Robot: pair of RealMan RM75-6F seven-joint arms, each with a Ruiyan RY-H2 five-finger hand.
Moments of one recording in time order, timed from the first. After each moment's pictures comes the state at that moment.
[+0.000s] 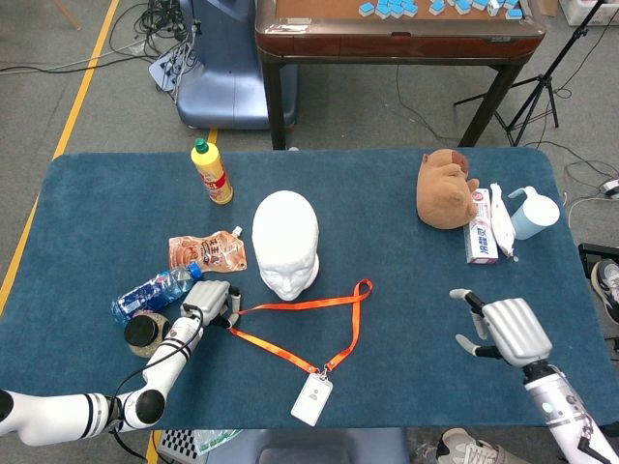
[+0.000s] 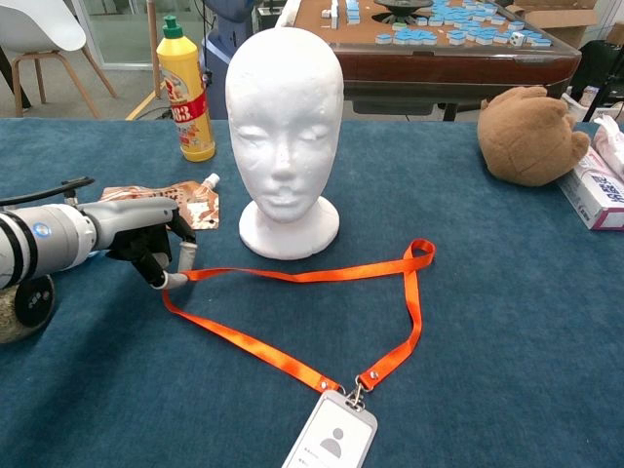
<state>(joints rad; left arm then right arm) -0.84 -1.57 -0.13 -1.55 0.63 0.91 0.44 0.25 -1.04 0.06 -1.82 -1.52 1.17 -0.10</state>
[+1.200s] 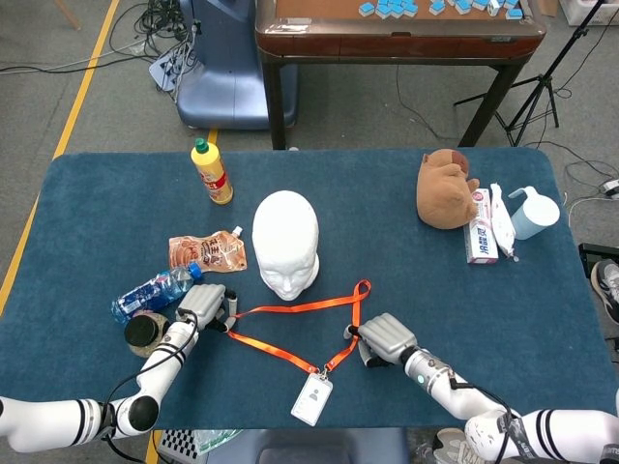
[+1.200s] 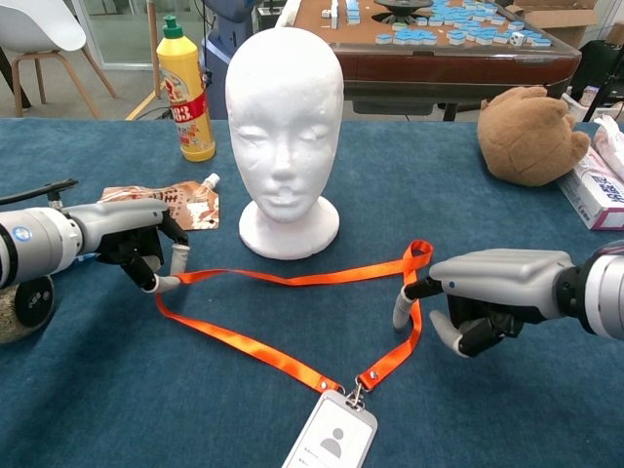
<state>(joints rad) -0.81 -1.54 -0.12 -1.59 0.66 0.93 0.41 0.73 -1.39 -0.01 -1.75 -1.00 0.73 -0.47</state>
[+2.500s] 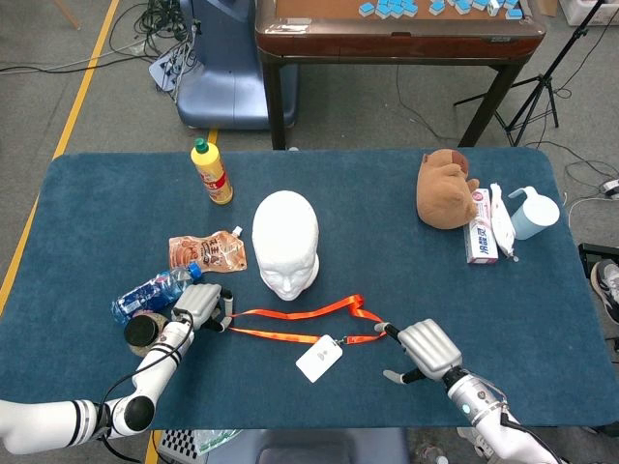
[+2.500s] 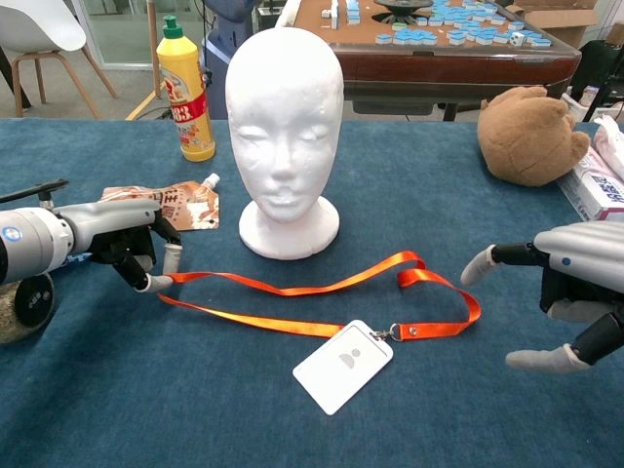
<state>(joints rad) -0.79 -1.53 -0.12 -1.58 0.68 0.92 0.39 0.50 -1.27 -0.11 -1.86 -1.33 1.07 -0.37</state>
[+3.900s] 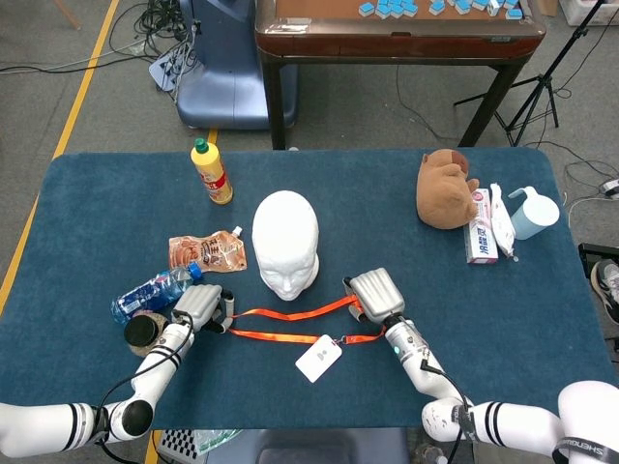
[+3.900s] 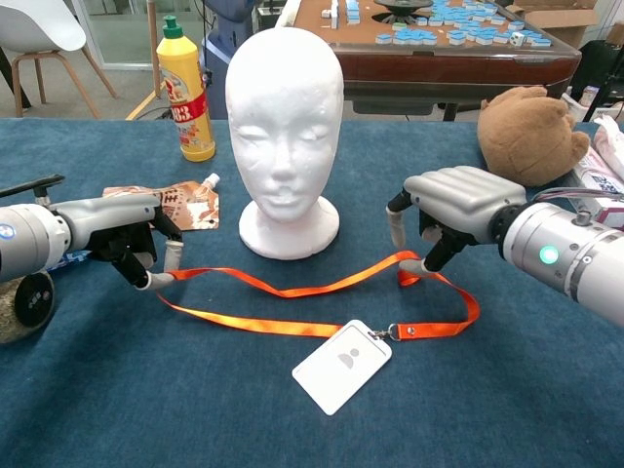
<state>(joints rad) -0.79 -1.52 -0.12 -1.63 0.69 0.95 0.40 0.69 -1.68 0.16 -1.46 -1.05 1.02 -0.65</state>
